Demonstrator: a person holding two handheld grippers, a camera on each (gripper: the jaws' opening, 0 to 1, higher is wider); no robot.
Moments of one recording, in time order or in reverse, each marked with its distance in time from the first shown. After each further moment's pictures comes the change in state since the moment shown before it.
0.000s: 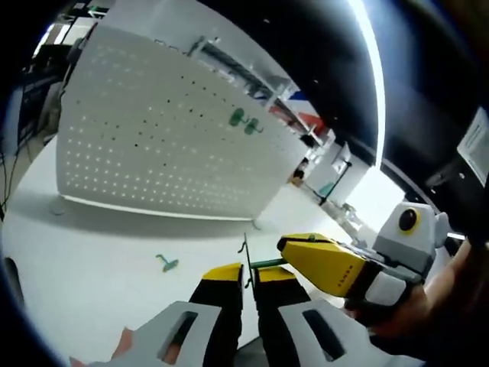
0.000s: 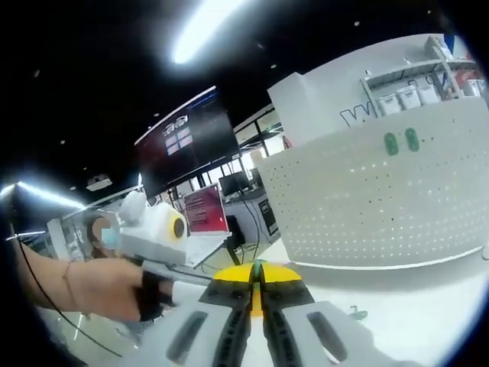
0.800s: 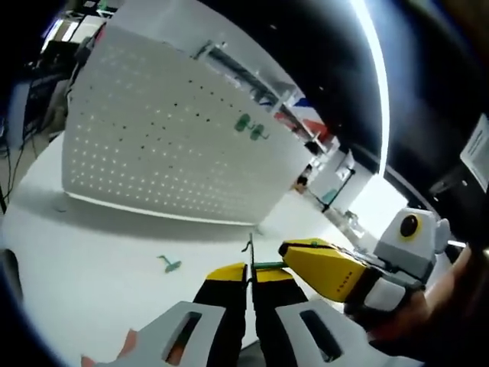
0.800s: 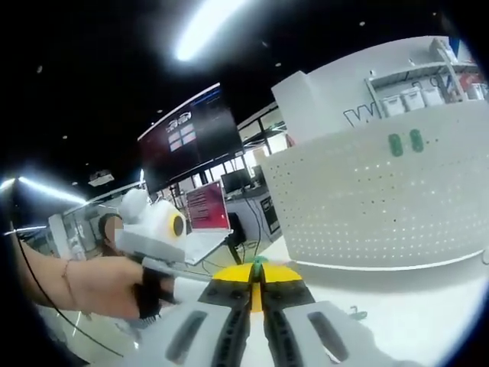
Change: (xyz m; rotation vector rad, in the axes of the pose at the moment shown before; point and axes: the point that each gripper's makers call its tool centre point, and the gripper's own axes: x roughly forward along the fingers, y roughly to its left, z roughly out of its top) left arm -0.003 0.004 0.003 -0.025 -0.030 0.033; right arm 0.001 0.001 -0.001 -0.009 0.021 0.018
